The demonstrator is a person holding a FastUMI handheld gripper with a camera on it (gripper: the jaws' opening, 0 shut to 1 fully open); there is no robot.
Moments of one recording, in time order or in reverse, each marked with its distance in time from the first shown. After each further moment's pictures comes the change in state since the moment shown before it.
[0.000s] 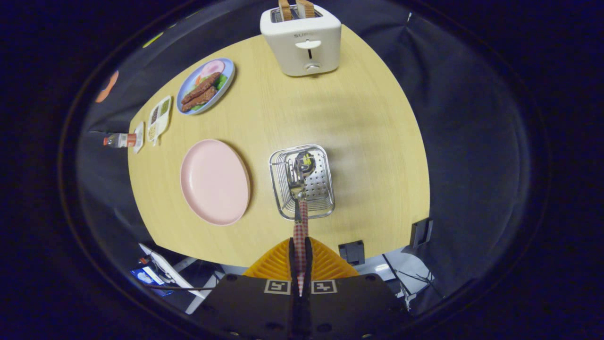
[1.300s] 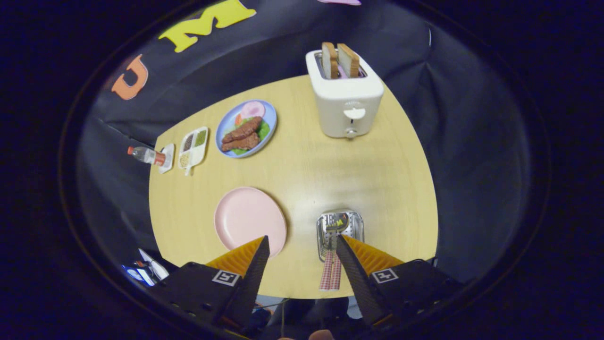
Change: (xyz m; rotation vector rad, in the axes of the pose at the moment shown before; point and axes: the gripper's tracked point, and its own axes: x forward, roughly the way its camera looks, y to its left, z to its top) arm -0.056 0.067 0.067 -0.144 -0.397 0.118
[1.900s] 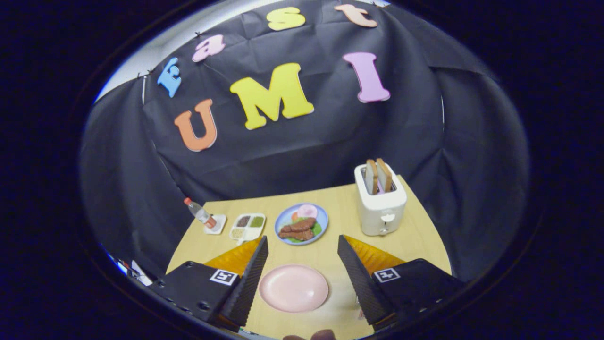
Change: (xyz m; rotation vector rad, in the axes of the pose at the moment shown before) arm -0.104 0.079 0.046 -0.090 -0.737 0.201
